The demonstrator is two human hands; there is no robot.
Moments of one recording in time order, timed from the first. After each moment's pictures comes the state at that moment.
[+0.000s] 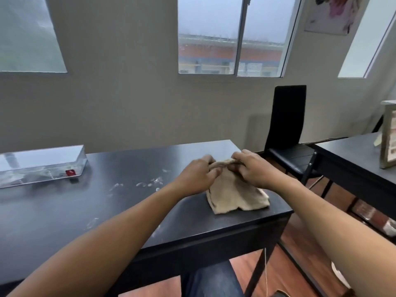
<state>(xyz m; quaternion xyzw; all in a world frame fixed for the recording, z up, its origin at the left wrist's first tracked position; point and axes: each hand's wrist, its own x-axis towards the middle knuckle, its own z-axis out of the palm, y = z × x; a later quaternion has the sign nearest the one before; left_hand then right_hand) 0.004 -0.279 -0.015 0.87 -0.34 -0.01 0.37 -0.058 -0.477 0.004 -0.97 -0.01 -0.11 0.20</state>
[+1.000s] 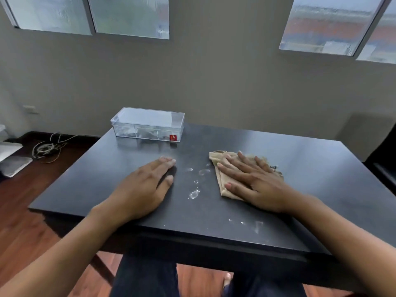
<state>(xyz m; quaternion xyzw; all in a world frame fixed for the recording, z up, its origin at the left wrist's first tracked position) -0.031 0.052 -0.055 0.97 -0.14 0.08 0.17 0.010 -0.268 -0.049 -0.96 -0.27 0.03 0.06</state>
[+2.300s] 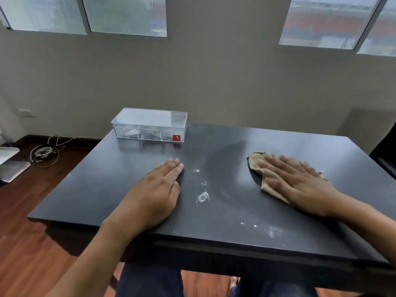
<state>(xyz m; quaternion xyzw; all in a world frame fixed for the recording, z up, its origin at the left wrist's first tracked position) -0.027 0.044 -0.062 0.97 -0.15 0.07 0.18 -0.004 -0.319 -0.042 -0.99 -0.14 0.07 0.05</state>
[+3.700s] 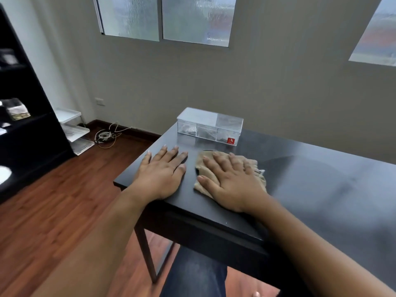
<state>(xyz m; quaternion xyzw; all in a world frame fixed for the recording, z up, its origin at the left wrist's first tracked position) -0.039 0.148 -0.065 0.99 0.05 0.02 0.14 -0.004 -0.071 -0.053 -0.96 -0.28 0.04 0.08</state>
